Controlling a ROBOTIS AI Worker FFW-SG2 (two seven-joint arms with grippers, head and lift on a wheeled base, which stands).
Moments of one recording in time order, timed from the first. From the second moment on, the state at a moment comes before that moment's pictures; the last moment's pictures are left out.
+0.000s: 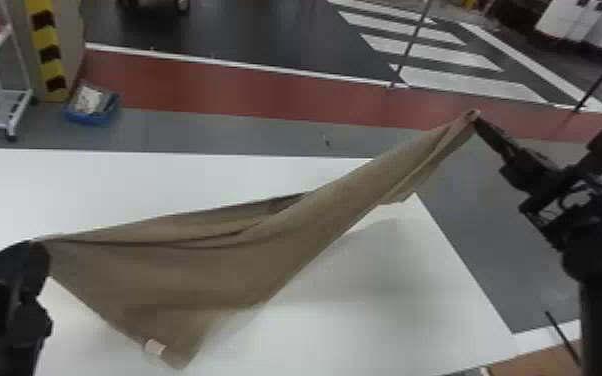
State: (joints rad) left arm 0.37 0.35 -0.35 -2.36 0.09 0.66 0.52; right arm -0.21 -0.43 -0.59 -1.55 -0.50 0.47 0.52
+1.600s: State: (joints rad) left arm 0.24 0.33 -0.44 -2.27 0.08 0.67 0.52; right arm 0.47 -0.20 -0.96 -1.65 -0.49 0.34 0.89
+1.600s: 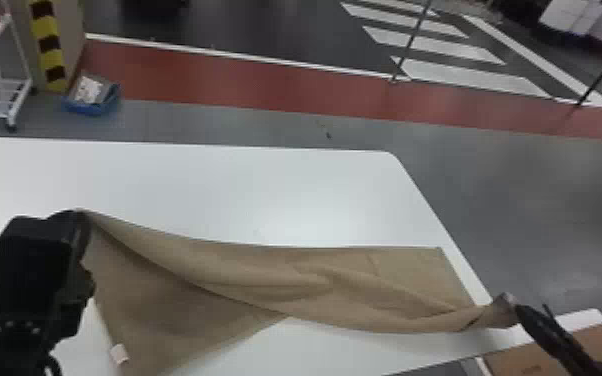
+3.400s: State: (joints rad) left arm 0.24 0.32 -0.47 -2.24 0.05 0.68 0.51; right arm -0.07 -0.47 -0.58 -1.25 -0.06 0.45 0.78
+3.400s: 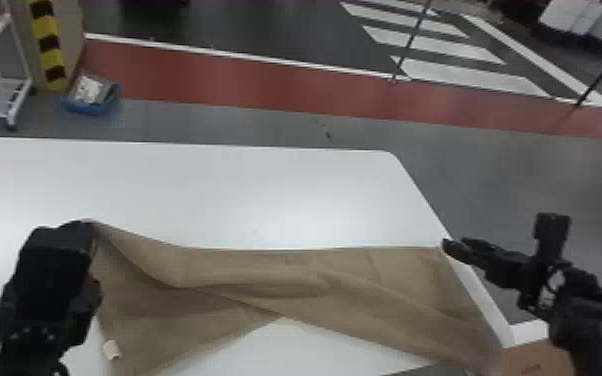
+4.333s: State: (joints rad) left arm 0.25 0.32 -0.47 -2.23 0.05 0.66 0.52; right arm -0.15 -0.50 -0.49 -1.17 0.03 0.56 0.79
